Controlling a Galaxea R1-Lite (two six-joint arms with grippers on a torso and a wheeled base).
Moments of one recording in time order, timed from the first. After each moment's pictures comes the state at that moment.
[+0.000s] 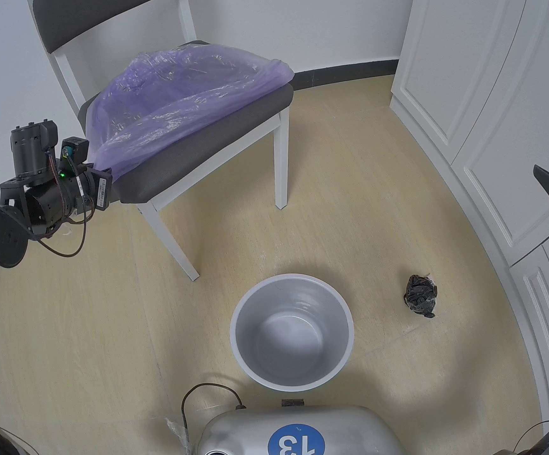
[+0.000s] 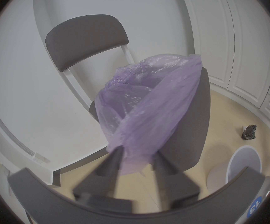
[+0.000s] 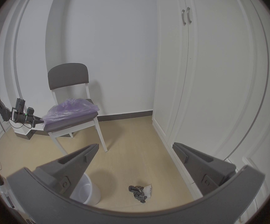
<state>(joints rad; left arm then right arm) -0.11 1.68 -1.03 -0.48 0.14 0.31 0.11 1.03 -0.68 -0.41 0.00 -0.07</state>
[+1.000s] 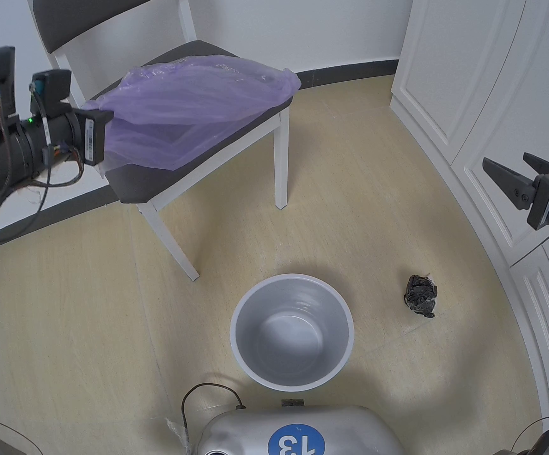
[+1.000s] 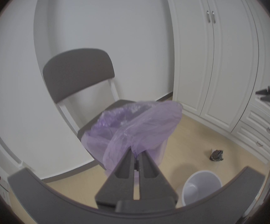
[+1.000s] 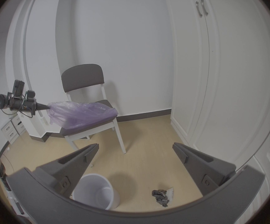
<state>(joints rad) -0.35 1.40 -1.20 -0.15 0.15 0.25 0.41 1.19 -0.70 -0.54 -0.13 -0.03</state>
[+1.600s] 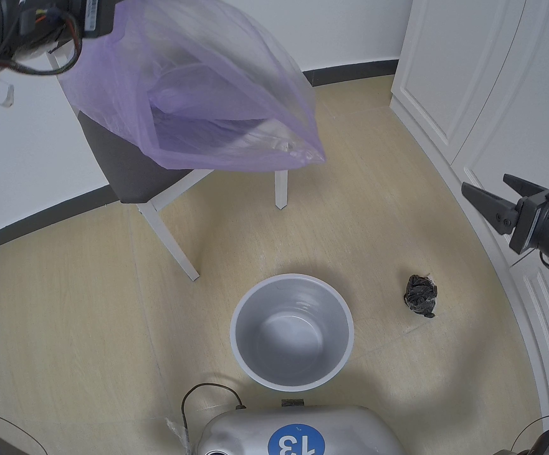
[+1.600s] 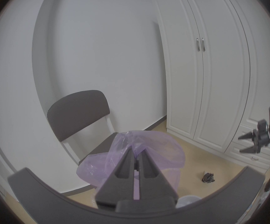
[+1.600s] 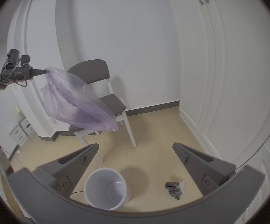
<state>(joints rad) -0.74 1.43 -1.65 0.05 0.46 0.35 0.50 1.22 -0.64 -0.56 -0.13 0.05</state>
